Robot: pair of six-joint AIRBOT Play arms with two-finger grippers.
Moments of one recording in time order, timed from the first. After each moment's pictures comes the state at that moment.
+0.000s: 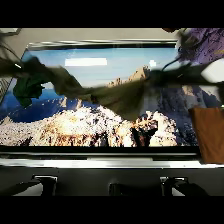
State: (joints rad) left arm 0.07 -1.28 1.63 1.22 -1.00 -1.65; right arm 0.11 -1.16 1.57 -1.17 1.17 1.54
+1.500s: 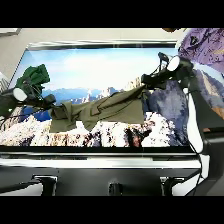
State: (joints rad) left arm 0.08 -1.44 1.15 1.38 -0.92 -1.85; right arm 0.09 -1.83 1.83 -1.24 1.19 1.75
